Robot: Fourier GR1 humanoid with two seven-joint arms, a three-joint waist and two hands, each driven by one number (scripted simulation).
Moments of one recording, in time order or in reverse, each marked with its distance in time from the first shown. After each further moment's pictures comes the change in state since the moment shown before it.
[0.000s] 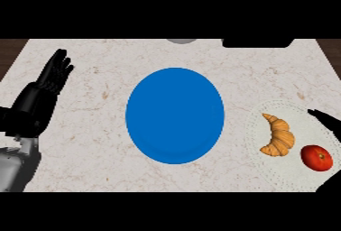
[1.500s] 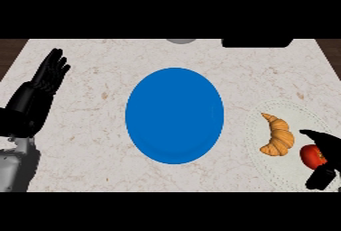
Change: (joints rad) left arm 0.008 -0.110 0.140 -0.021 -0.101 -0.140 0.042; right arm -0.021 0.260 -0.047 0.468 0.441 0.070 -0.242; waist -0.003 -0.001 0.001
